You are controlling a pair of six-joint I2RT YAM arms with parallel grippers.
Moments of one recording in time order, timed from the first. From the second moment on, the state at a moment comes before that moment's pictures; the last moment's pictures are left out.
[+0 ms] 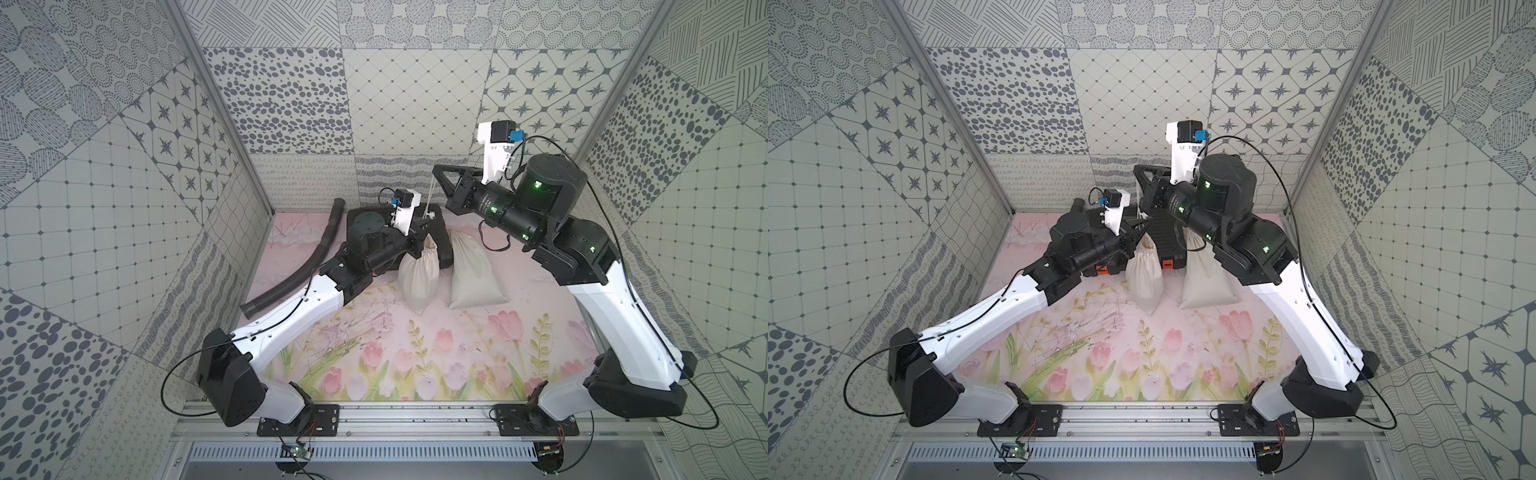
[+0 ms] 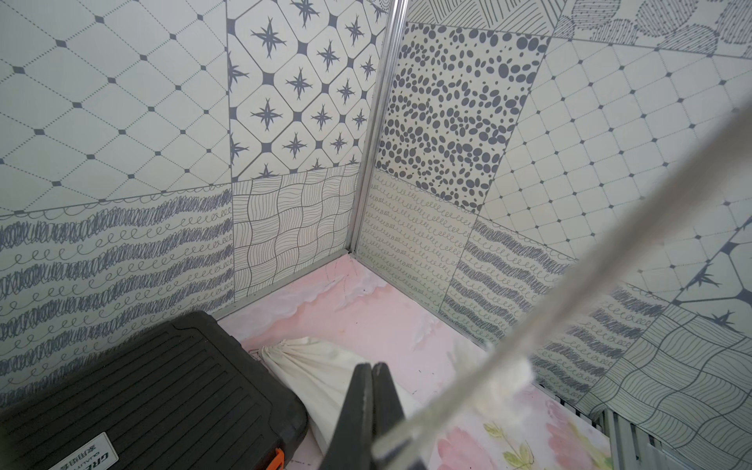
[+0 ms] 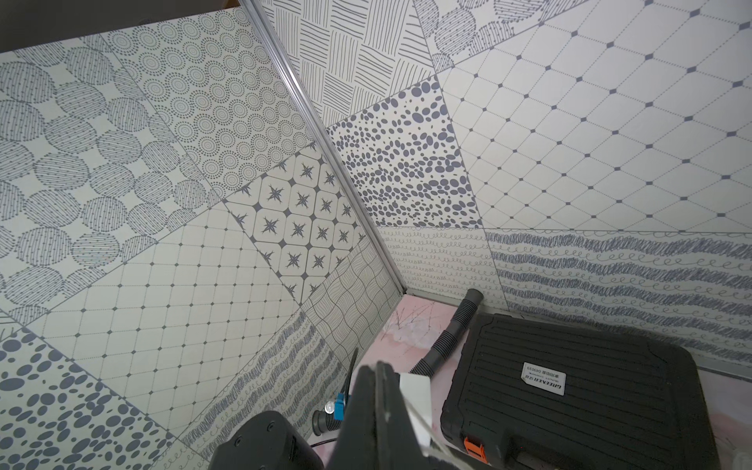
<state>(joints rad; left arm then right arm) -0.66 1.46 1.30 0.16 0.22 -0.16 0.81 1.51 2.16 -0.63 0.08 0.43</state>
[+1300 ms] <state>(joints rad) -0.69 1.65 1.26 0.44 0.26 -0.16 0.81 1.64 2.40 -0.83 0.14 0.40</state>
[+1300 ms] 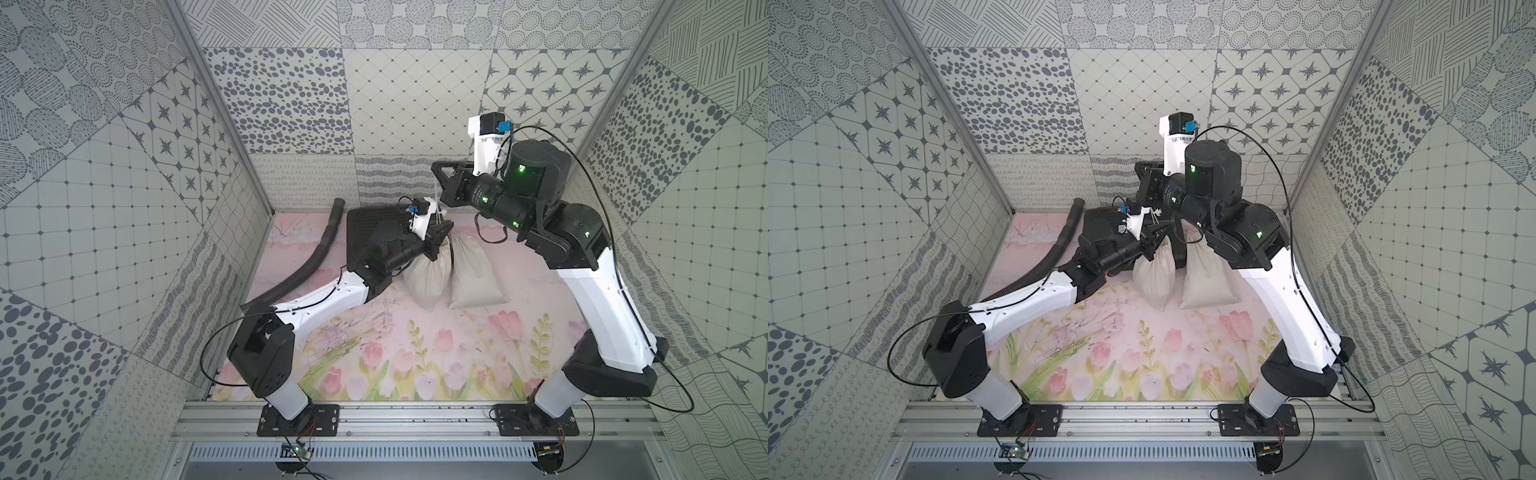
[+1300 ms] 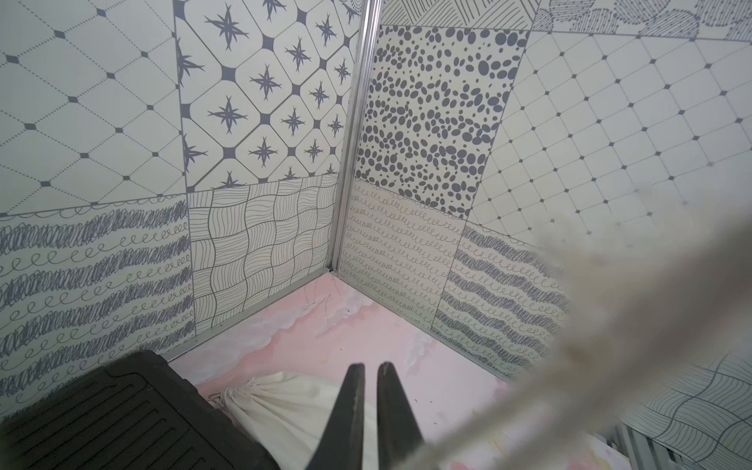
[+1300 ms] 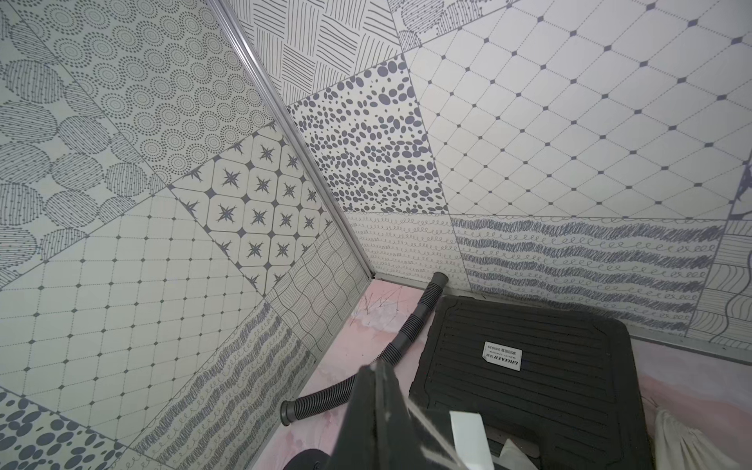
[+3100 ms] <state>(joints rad) -0.69 1.11 0.99 -0.20 0.21 -0.14 0.41 1.57 1.87 -0.40 0.17 0.33</state>
